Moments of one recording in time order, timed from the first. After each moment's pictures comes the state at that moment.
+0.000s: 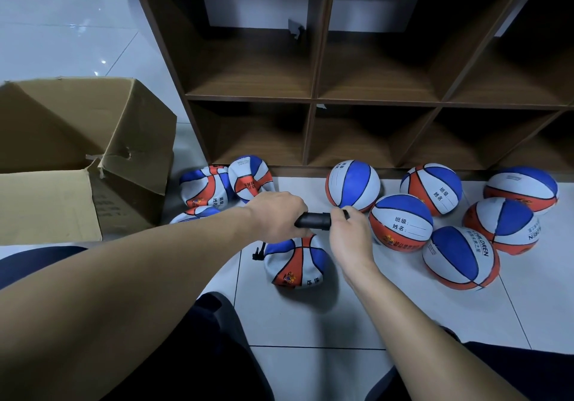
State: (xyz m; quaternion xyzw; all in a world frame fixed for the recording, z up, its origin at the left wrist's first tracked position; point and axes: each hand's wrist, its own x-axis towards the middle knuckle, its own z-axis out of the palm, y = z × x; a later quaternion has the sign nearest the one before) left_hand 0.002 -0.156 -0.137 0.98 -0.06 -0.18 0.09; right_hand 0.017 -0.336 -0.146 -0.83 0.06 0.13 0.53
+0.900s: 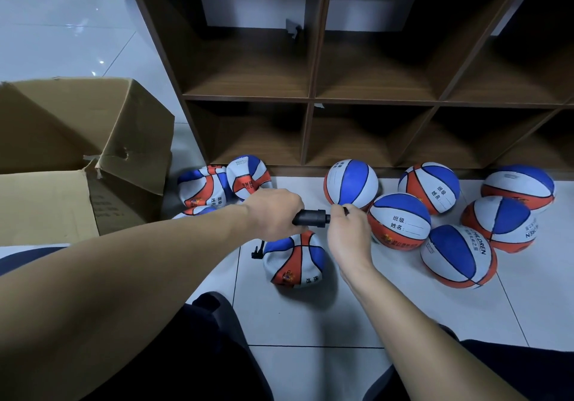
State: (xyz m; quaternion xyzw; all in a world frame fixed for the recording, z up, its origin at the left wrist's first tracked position) left_hand 0.002 -0.156 -0.131 0.98 -0.05 -0.16 0.08; right_hand 0.019 -0.335 -0.145 -0.85 0.06 0.11 0.51
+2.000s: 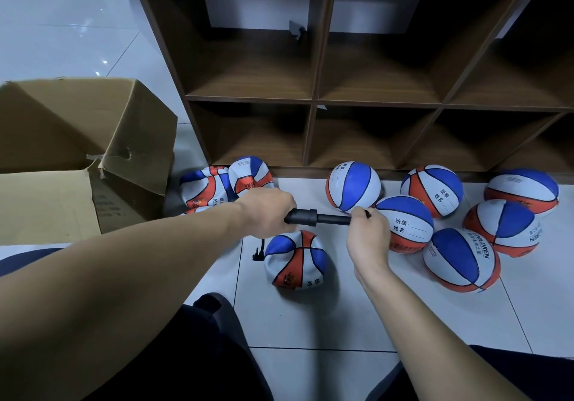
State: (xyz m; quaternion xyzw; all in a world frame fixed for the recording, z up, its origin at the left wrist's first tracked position) left_hand 0.003 -0.136 -0.135 0.98 -0.03 -0.19 0.08; right_hand 0.034 -0.353 -0.152 -0.83 0.12 0.07 0.54
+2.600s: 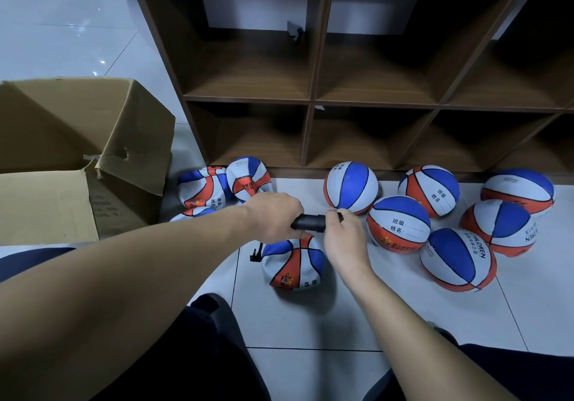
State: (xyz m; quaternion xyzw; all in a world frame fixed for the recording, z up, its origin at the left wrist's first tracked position) left_hand 0.003 -0.155 -0.131 0.98 -0.07 -0.19 0.08; right_hand 0.019 -0.337 -0.153 -0.87 0.00 0.13 0.48
